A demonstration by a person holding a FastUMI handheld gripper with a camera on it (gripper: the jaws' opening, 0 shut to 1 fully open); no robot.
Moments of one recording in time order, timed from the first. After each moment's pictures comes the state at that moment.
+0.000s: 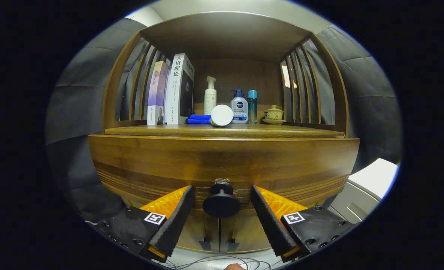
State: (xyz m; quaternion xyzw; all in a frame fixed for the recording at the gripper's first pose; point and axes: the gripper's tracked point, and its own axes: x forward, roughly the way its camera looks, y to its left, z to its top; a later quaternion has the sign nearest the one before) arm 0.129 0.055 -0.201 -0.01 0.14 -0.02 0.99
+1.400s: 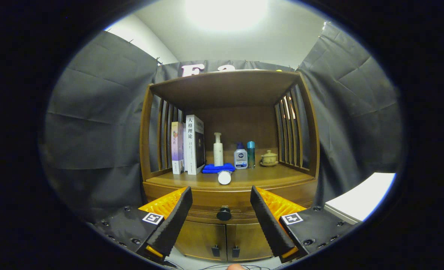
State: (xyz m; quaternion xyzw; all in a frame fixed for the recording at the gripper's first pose) arm 0.014 0.048 -0.038 0.01 0.02 0.03 1.00
